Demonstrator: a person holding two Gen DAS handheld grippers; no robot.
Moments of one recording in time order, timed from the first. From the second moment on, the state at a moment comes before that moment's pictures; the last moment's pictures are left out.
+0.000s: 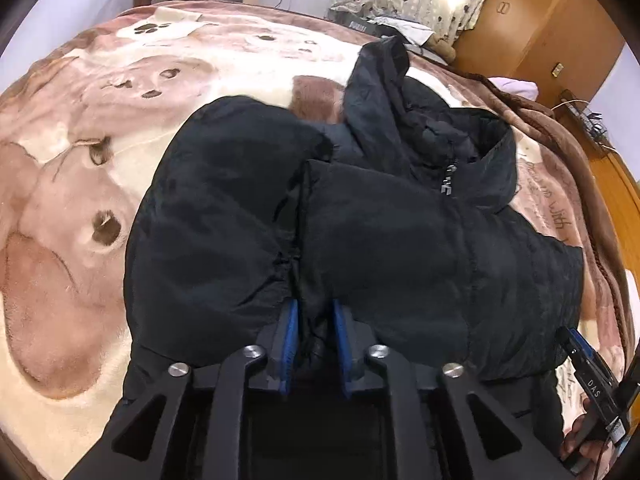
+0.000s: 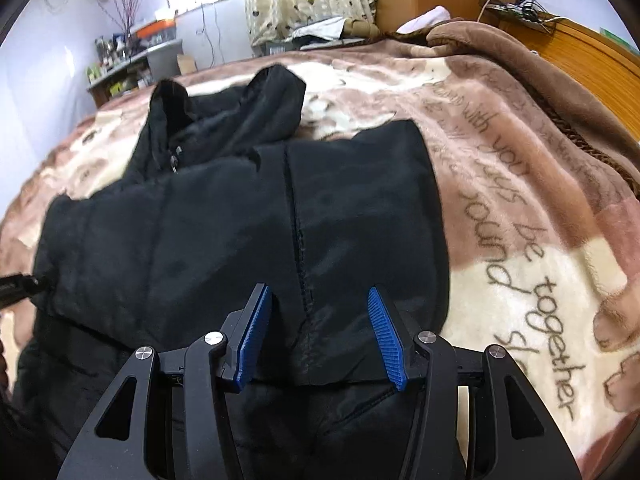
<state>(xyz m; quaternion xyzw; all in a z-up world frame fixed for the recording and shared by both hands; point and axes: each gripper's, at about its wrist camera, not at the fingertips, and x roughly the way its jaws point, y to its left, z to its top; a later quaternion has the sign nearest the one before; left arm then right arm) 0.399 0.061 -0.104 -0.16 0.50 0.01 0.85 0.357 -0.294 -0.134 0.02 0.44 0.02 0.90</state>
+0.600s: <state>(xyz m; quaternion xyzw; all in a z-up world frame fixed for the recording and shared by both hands) 0.412 0.046 -0.057 -0.16 0.46 -0.05 0.87 0.376 -0.279 -0.112 0.02 0.41 0.05 0.91</state>
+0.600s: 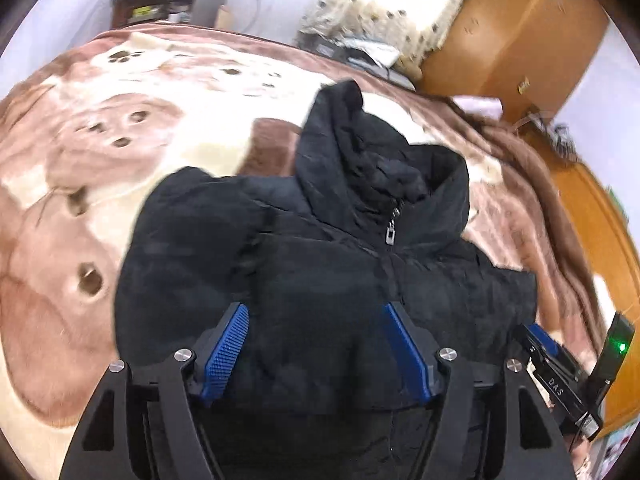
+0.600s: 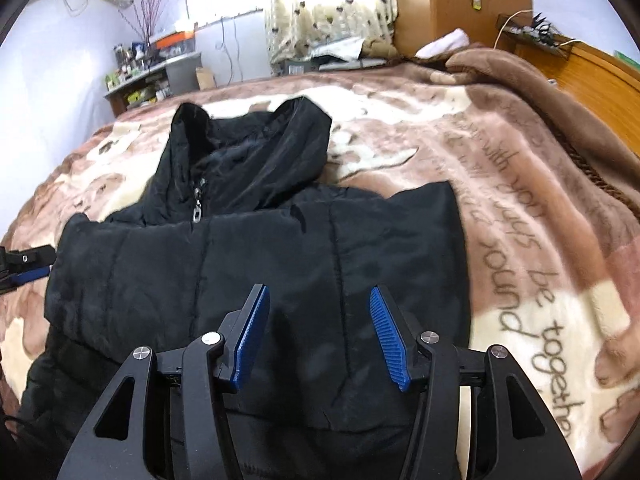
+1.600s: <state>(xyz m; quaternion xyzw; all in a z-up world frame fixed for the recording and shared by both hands) 0.457 0.031 -0.125 -0.12 0.53 -0.04 0.84 0.410 -0.269 -0.167 0.03 0.50 0.05 0.87</state>
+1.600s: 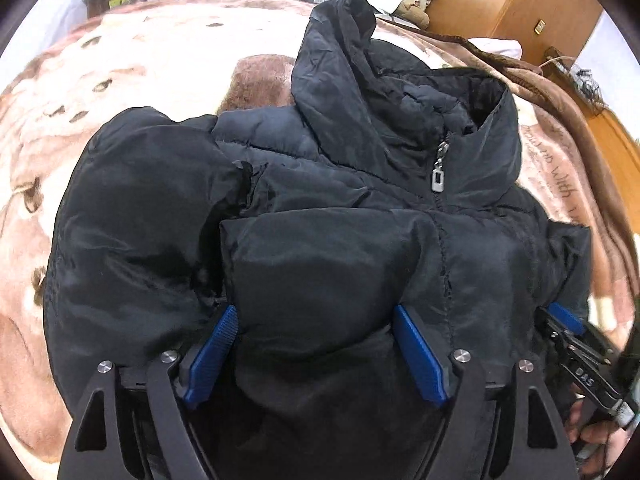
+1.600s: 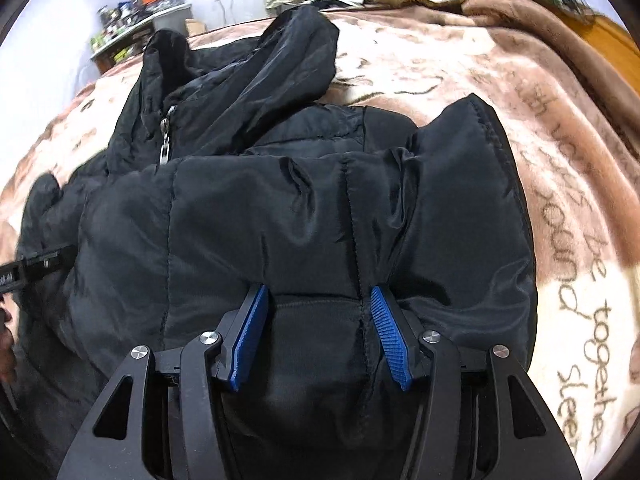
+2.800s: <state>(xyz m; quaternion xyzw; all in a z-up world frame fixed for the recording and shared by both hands) 0.652 0.080 -0.090 -0.22 0.52 -0.06 0.82 0.589 -0.290 -0.110 0.16 0.43 0.05 0.89</state>
